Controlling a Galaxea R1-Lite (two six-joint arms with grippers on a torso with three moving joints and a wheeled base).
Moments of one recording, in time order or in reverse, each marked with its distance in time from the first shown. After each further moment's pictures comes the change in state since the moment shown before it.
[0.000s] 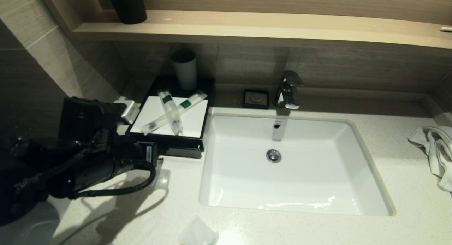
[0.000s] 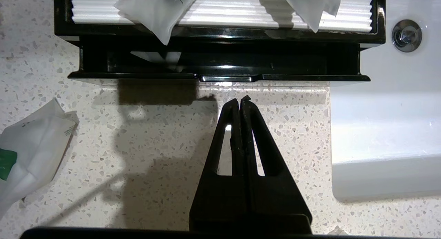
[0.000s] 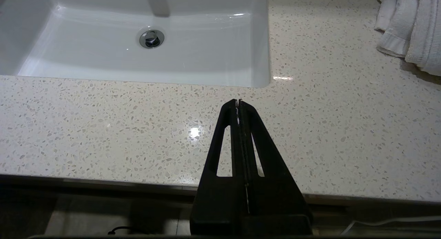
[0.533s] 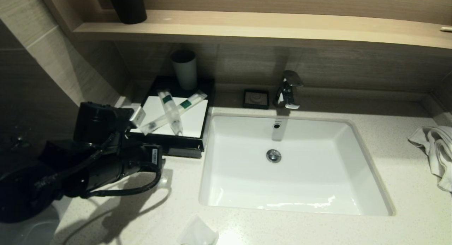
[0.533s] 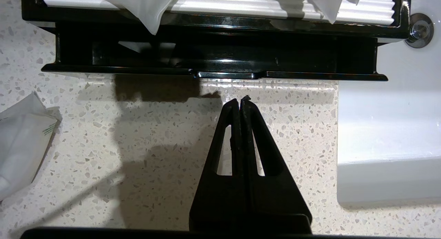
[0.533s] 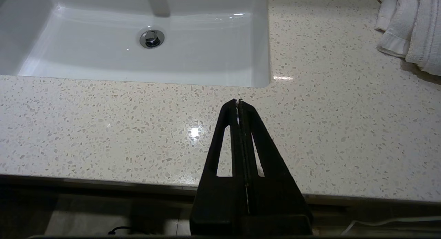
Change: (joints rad) left arm -0.004 0.054 -0.007 -0.011 0.004 -0.028; right arm 0.000 0.000 0.000 0.000 0.000 0.000
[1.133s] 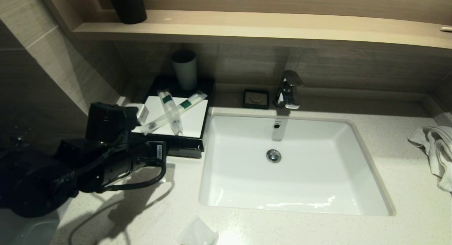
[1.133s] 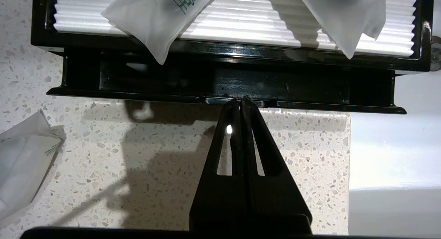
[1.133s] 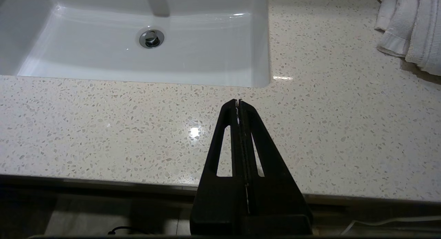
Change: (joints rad) left arm 0.000 0.057 -0.006 -0.089 0.055 0.001; right arm 0.000 0.000 0.000 0.000 0.000 0.000
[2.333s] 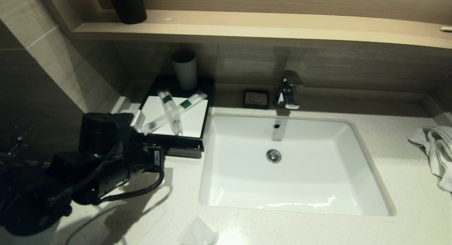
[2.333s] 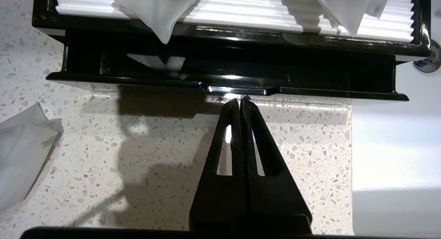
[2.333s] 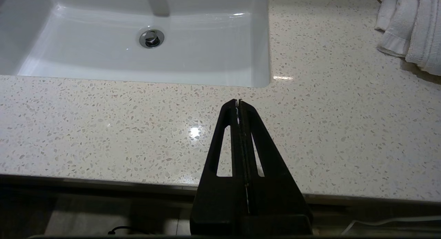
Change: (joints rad) left arm -0.003 -0.012 0.109 -0.144 -0.002 0.007; right arm 0.000 0.000 0.000 0.000 0.000 0.000
